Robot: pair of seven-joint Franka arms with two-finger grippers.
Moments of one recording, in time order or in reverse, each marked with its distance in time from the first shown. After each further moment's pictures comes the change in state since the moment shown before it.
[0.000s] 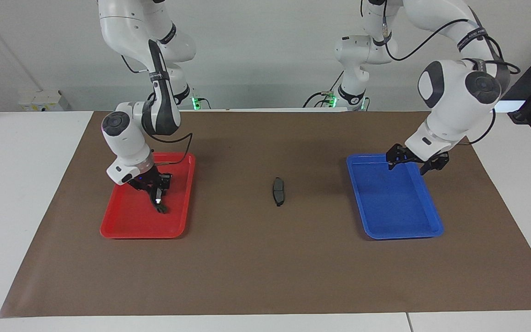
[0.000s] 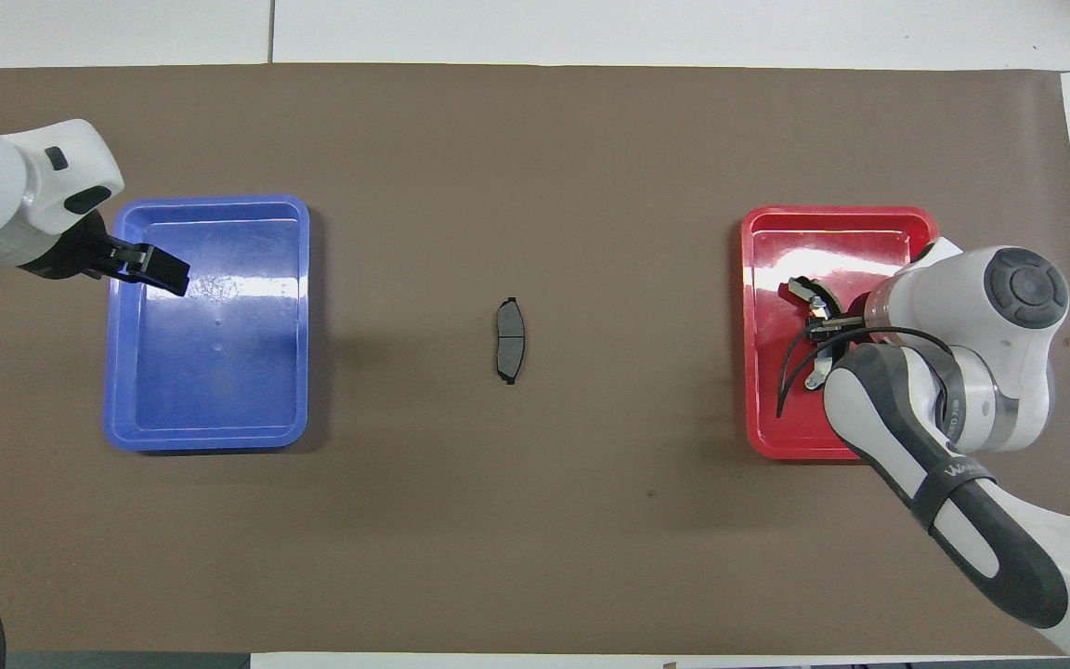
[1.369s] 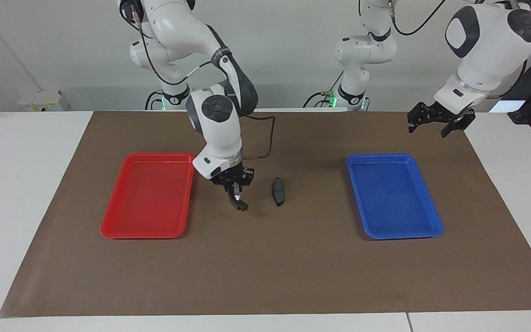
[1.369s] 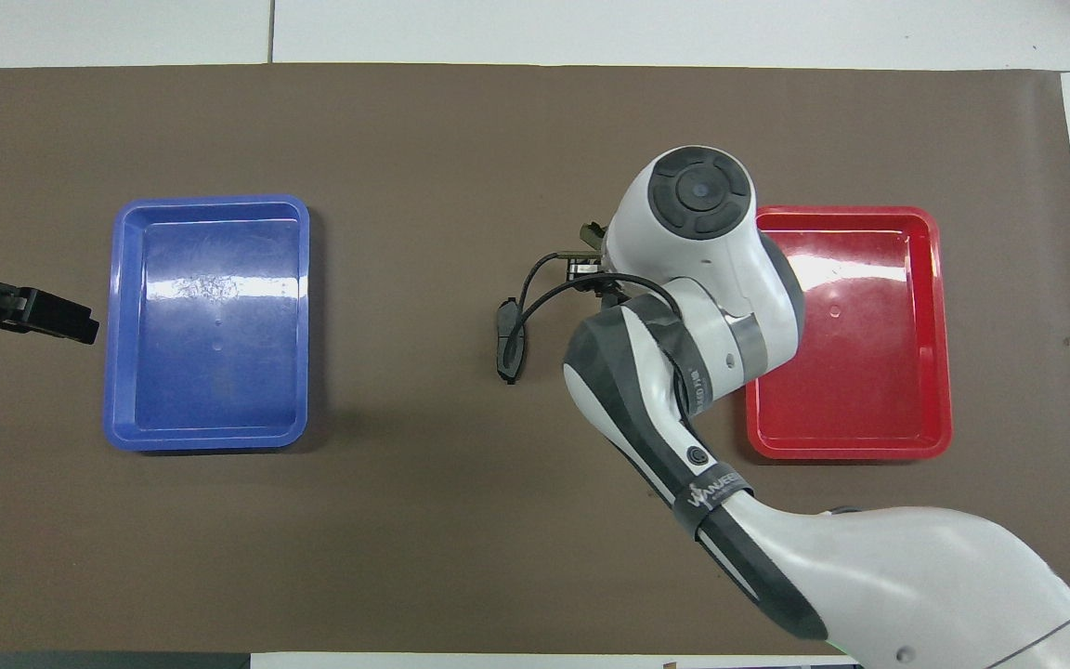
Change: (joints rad) left arm 0.054 -0.151 -0.002 -0.002 0.000 -0.171 0.010; right arm 0.453 0.244 0.012 0.603 0.004 -0.358 0.607
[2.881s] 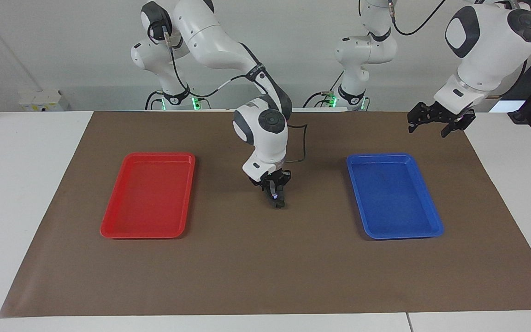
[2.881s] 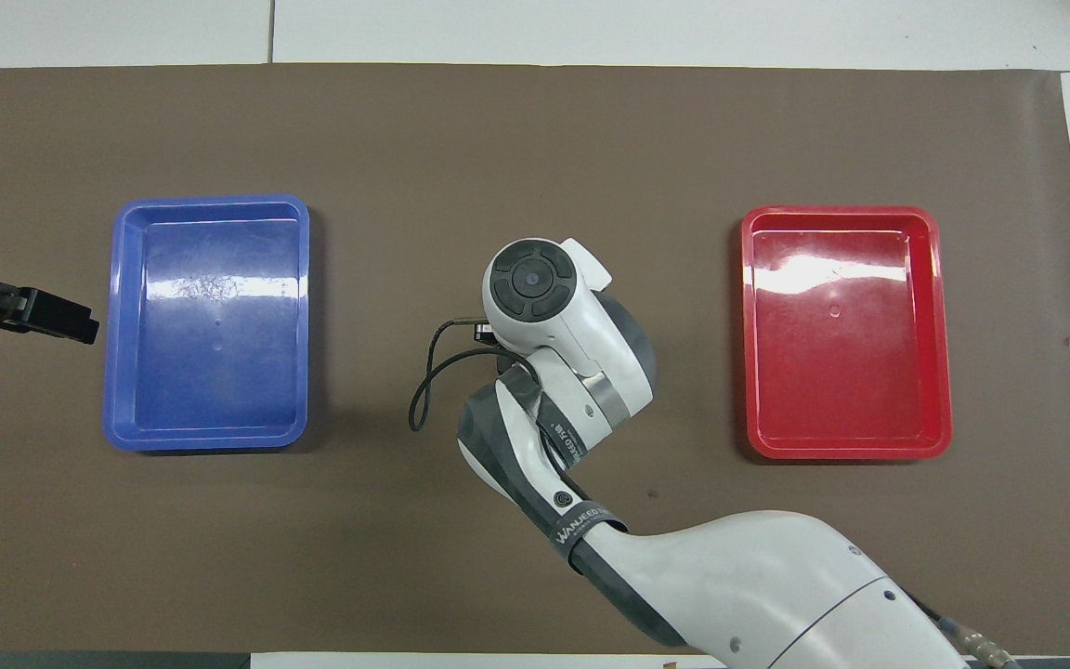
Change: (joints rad) left arm 0.000 0.000 0.000 0.000 0.000 0.000 0.000; right arm 0.158 0.118 0.000 -0.002 0.001 0.091 0.092
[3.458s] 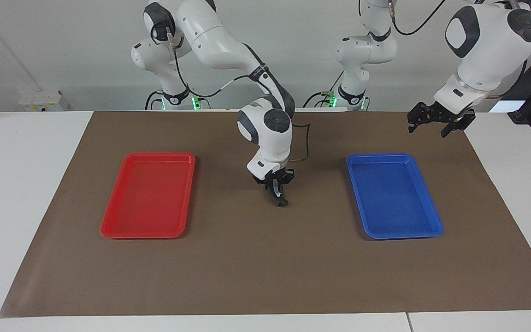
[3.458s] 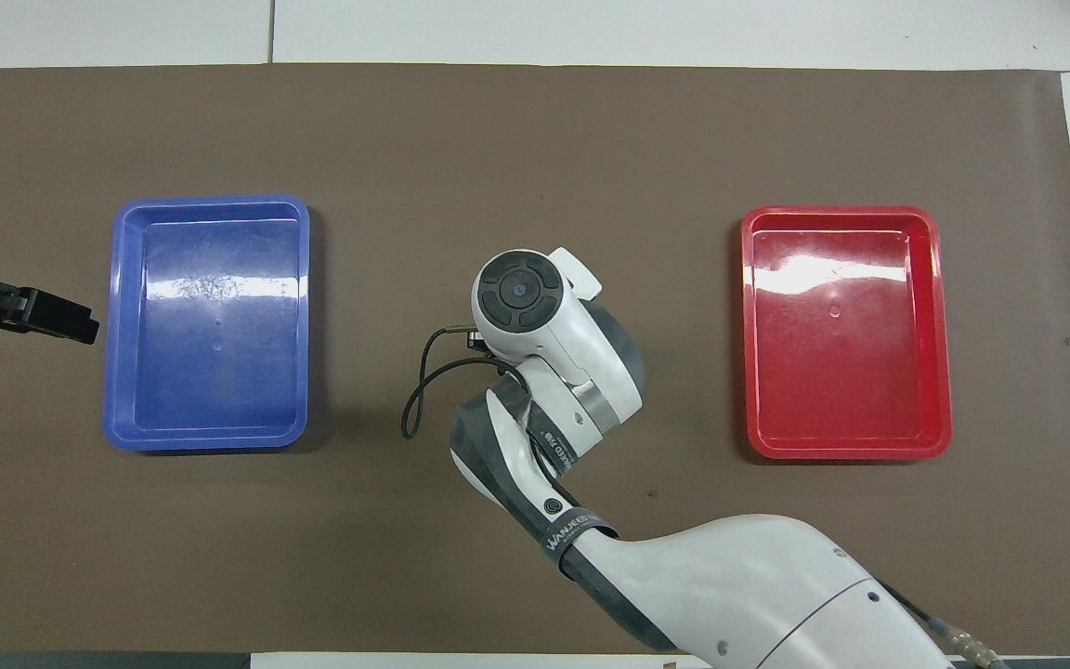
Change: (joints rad) left arm 0.000 0.000 0.000 0.000 0.000 0.000 0.000; right arm 0.013 0.008 -0.002 -0.002 0.000 0.007 0.009
